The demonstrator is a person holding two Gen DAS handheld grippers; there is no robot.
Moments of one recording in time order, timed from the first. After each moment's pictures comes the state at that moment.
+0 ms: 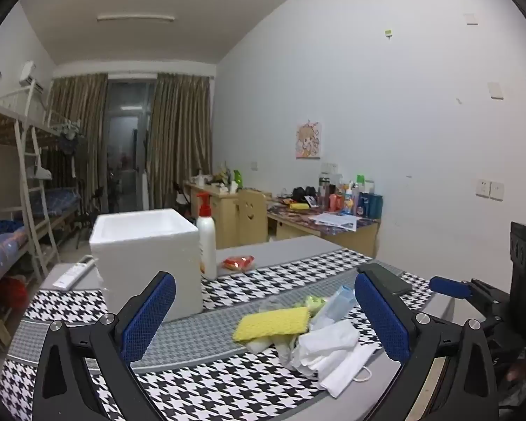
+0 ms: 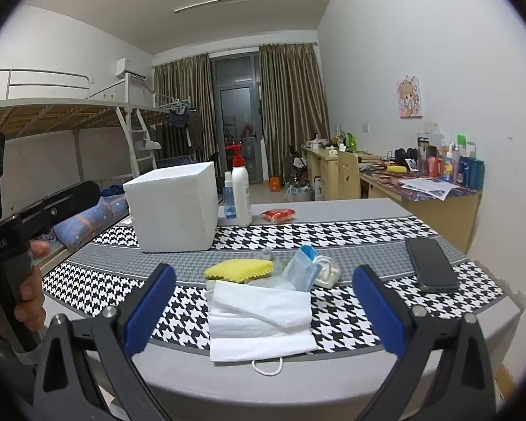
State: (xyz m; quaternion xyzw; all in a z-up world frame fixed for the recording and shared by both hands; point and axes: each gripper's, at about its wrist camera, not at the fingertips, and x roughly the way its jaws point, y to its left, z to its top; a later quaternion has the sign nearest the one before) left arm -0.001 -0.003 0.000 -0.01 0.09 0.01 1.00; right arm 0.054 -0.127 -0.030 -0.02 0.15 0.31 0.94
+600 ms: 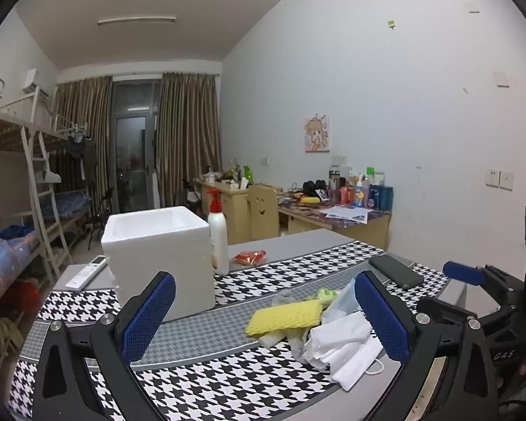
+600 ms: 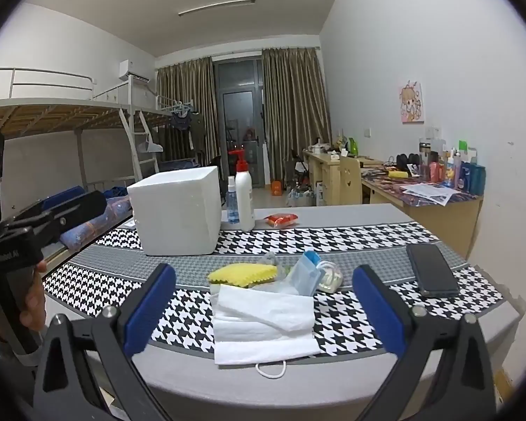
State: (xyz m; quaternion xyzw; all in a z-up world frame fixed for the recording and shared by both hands) left arm -0.004 -0.002 0.001 -0.01 0.10 0.03 0.99; right arm 0.048 -0.126 -0.025 -0.02 0.14 0.31 0.94
